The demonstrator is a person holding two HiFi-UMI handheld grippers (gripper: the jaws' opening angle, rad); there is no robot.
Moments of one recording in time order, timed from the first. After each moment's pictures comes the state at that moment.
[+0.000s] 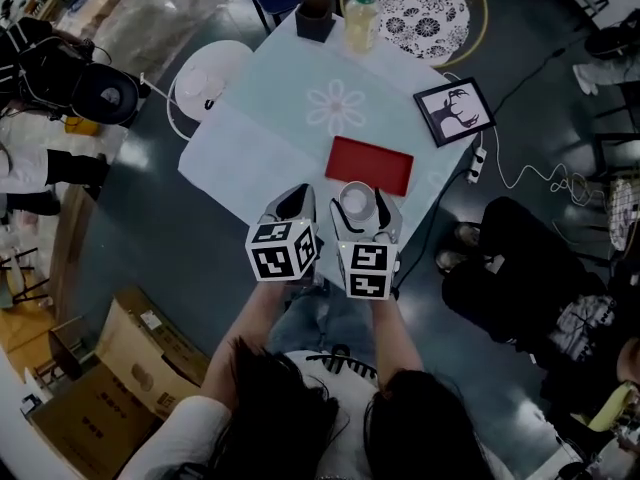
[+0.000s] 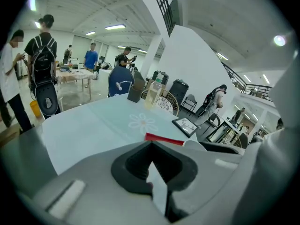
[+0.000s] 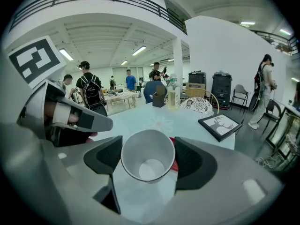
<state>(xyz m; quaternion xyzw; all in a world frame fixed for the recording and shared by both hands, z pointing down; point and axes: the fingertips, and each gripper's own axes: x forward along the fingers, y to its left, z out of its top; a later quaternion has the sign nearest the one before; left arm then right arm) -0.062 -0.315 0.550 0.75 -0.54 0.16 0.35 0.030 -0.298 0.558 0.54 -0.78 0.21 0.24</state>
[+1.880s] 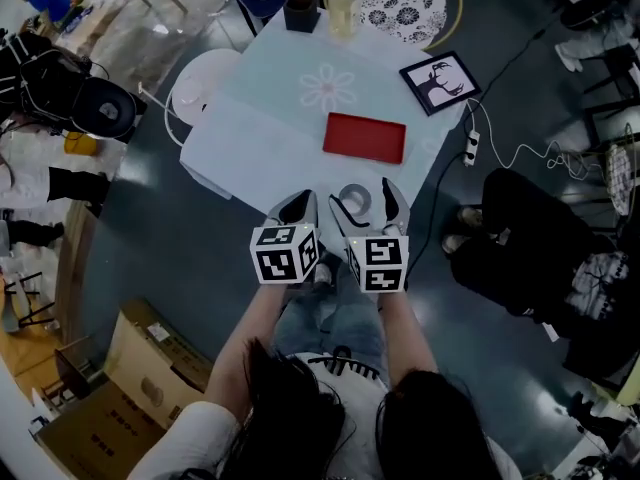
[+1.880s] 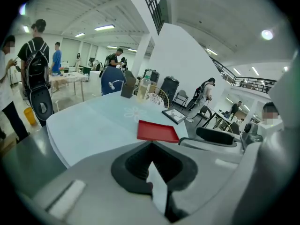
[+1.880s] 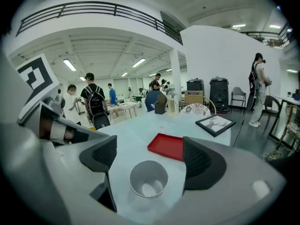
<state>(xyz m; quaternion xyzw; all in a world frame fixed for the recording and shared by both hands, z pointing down) -0.058 -0.232 0.552 0.78 -0.50 0.18 0.33 0.032 -0.232 0.543 0.55 -0.79 0.18 0.17</state>
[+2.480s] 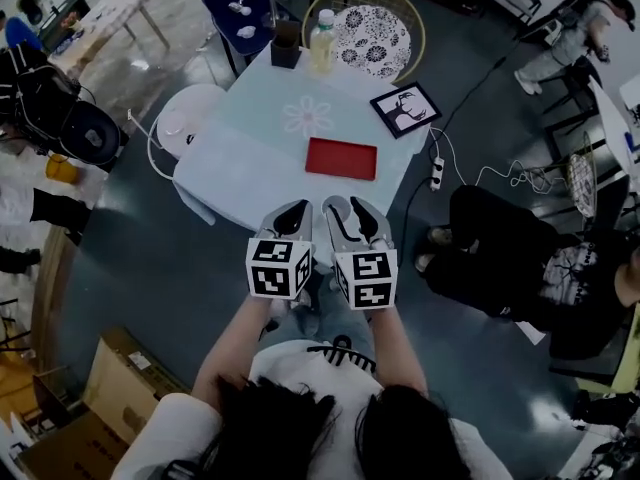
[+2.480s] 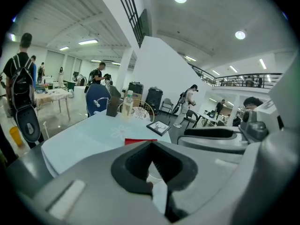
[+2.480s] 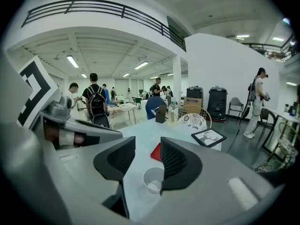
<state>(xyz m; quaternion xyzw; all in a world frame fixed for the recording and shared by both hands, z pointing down) -0.039 -0.208 0.467 0.85 -0.45 0.15 0.25 0.025 -0.194 0.459 0.56 -0.79 0.15 0.19</state>
